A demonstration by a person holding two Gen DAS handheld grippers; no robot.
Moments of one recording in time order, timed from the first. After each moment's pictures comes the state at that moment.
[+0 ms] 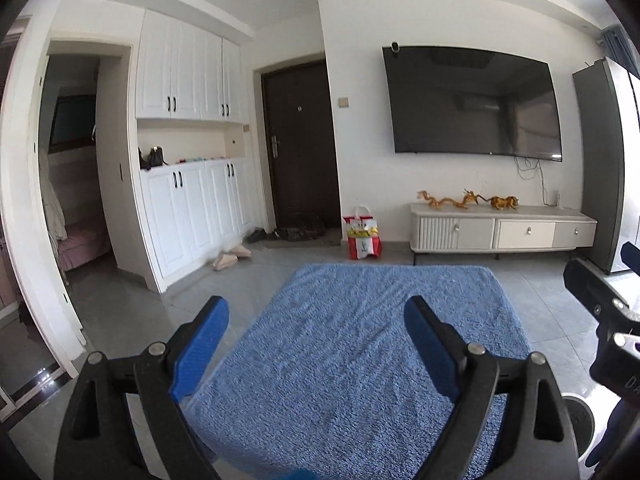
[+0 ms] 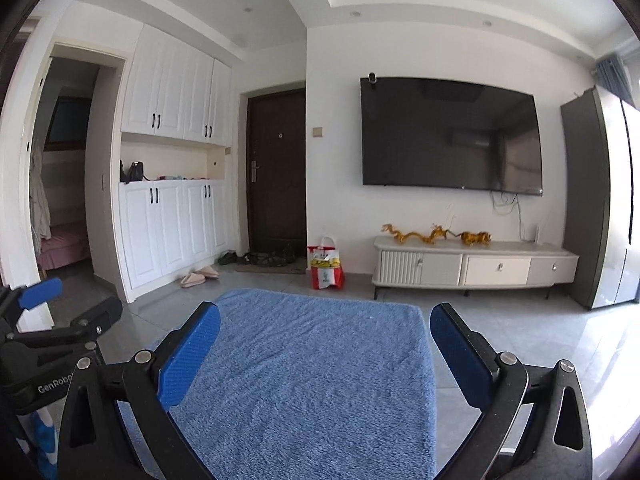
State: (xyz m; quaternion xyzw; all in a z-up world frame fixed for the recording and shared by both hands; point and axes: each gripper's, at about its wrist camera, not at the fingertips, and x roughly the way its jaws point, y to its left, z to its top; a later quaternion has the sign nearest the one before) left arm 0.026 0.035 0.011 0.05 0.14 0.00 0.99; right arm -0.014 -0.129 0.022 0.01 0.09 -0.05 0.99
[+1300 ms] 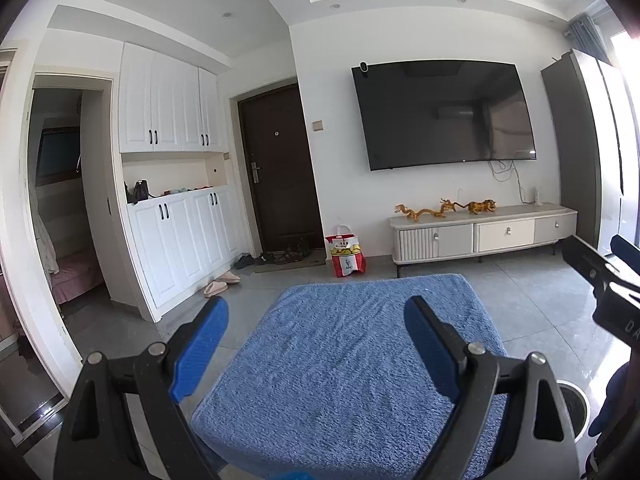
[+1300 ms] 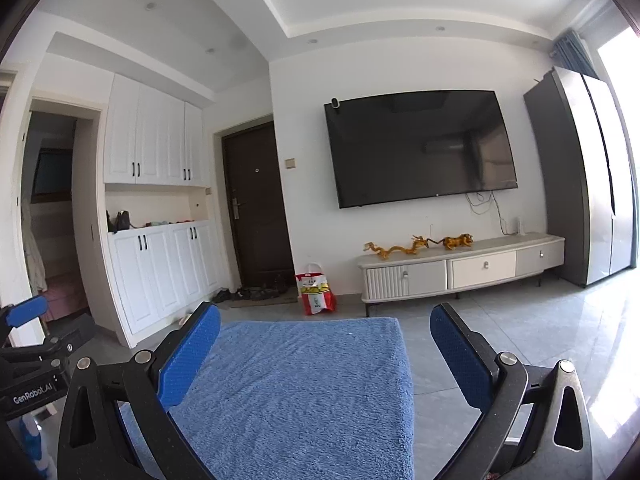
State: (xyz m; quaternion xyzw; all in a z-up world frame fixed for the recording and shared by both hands) left arm -0.029 0.008 0.031 0.08 0.11 -0.04 0.99; right arm -0.063 -0.193 0.034 0.08 0.04 -0.07 0.99
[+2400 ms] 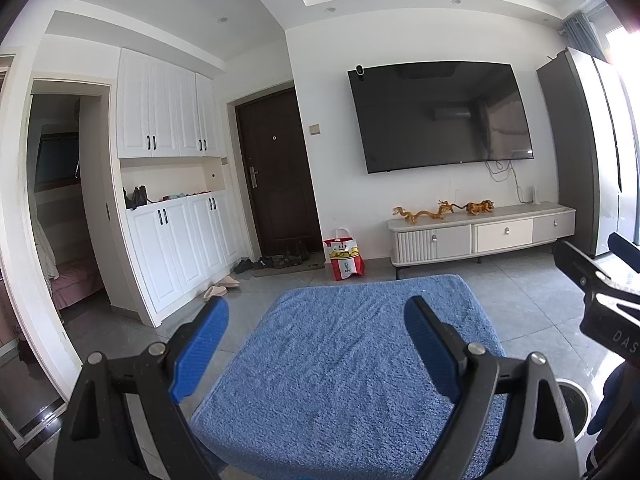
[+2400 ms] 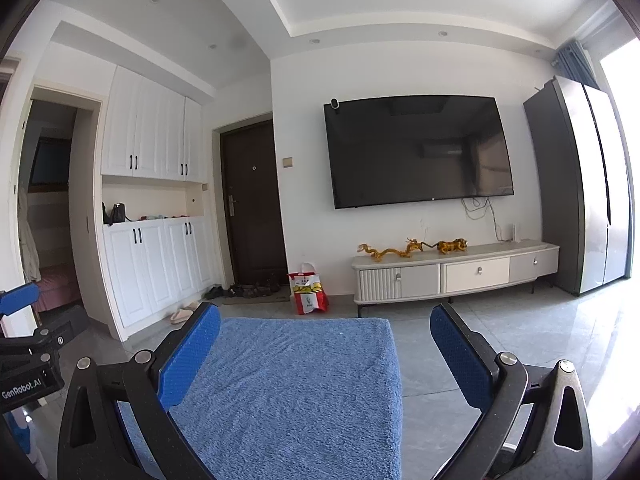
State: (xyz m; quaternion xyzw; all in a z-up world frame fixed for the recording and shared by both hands) left arm -0.032 0.003 0.030 0.09 0.10 -0.04 0.99; right arm -0.065 -0.184 0.026 0.05 0.04 -0.08 0.99
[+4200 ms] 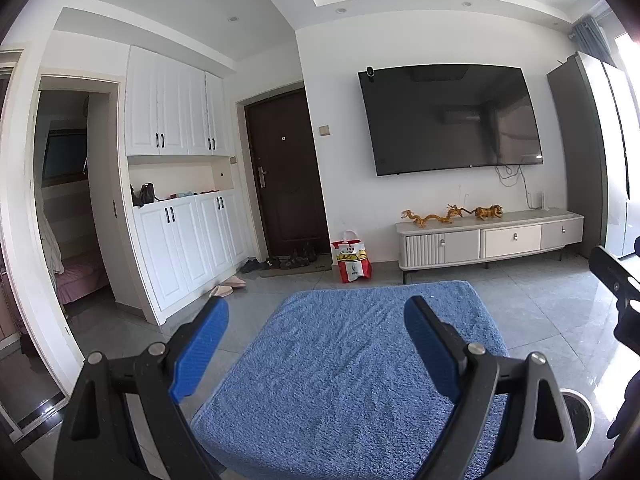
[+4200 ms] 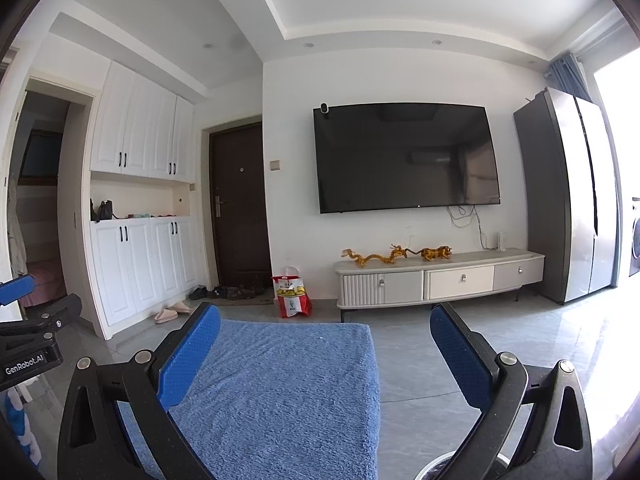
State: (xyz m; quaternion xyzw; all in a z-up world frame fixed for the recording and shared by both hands) left arm -0.019 0.004 0.033 0.08 0.09 -0.03 0.99; right arm -0.076 -0.207 0.033 0.04 0.04 -0.11 0.99
